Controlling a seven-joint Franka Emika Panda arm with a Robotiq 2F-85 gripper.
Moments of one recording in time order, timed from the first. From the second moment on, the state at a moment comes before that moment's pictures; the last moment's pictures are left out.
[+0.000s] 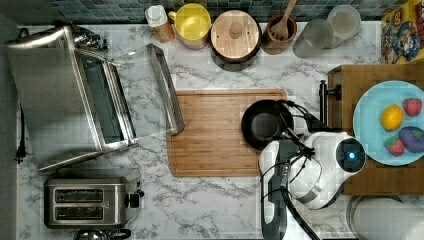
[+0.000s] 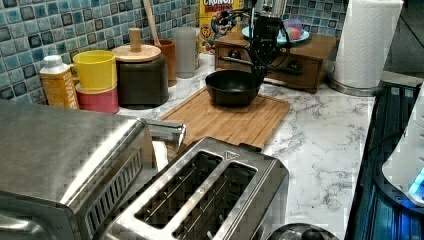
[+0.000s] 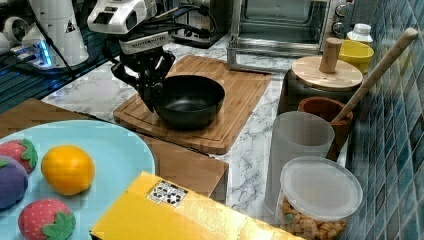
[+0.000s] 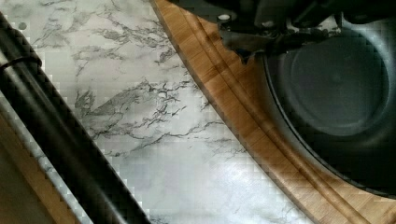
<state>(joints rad) -0.23 0.14 -0.22 -2.39 0.24 0.91 -0.75</state>
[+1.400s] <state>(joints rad) -0.10 -0.02 0.04 -2.09 -0.03 0.54 -0.55</state>
